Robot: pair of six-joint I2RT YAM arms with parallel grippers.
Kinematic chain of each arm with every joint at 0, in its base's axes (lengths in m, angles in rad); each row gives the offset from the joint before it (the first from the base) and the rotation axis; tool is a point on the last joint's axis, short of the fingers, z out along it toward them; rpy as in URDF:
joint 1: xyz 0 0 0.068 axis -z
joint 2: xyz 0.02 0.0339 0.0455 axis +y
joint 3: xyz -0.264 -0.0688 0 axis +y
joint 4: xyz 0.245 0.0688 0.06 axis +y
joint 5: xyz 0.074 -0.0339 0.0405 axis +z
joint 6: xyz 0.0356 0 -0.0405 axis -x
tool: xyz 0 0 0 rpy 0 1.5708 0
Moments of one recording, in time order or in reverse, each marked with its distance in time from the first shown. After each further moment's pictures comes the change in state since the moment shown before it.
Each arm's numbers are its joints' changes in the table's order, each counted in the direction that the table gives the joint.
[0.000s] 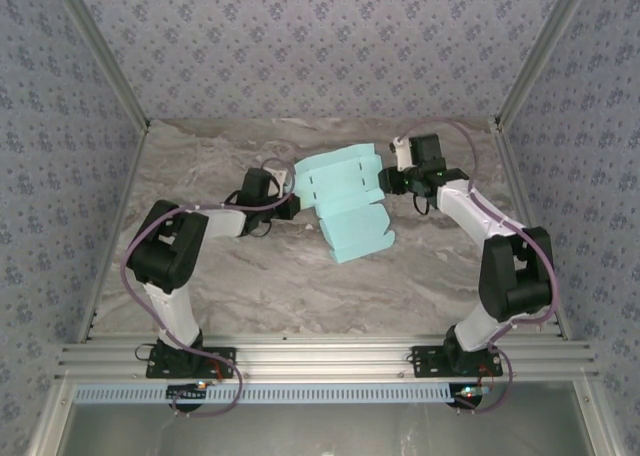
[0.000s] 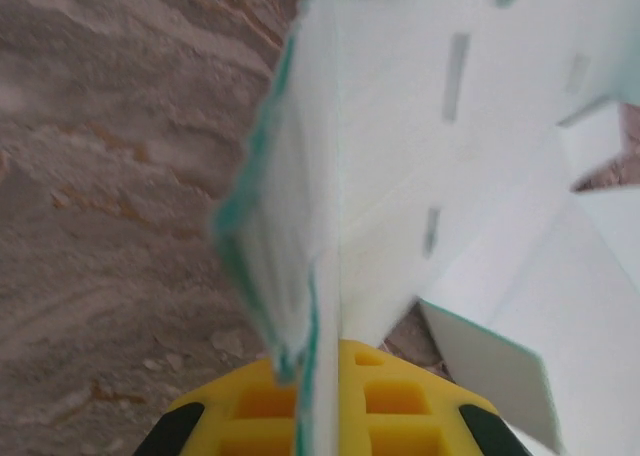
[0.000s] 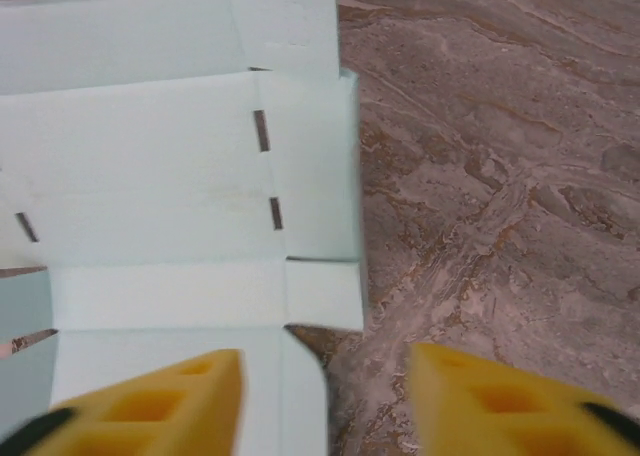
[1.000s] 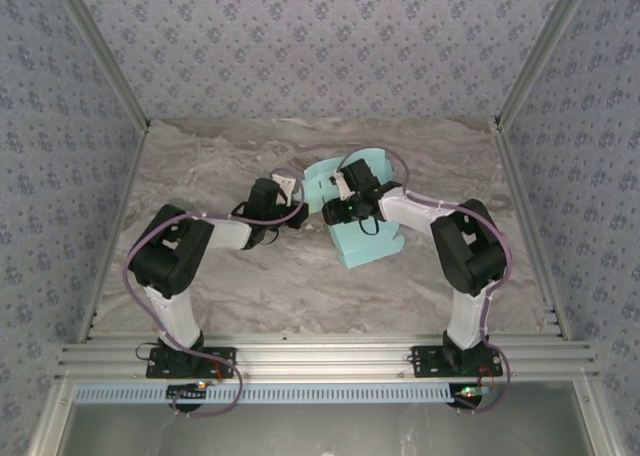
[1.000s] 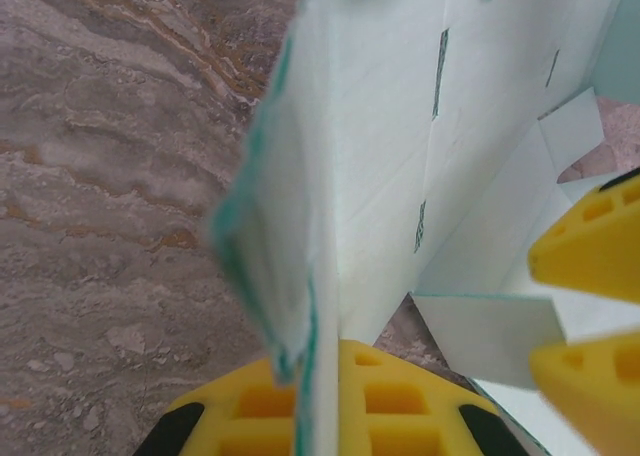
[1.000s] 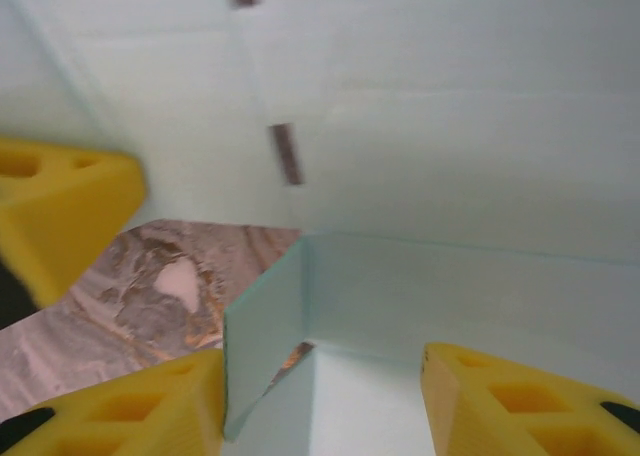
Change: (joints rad) left arm 0.073 -0.023 0.091 -0.161 0.053 -0.021; right arm -0.294 0.267 -0.060 -0.031 0.029 -0.204
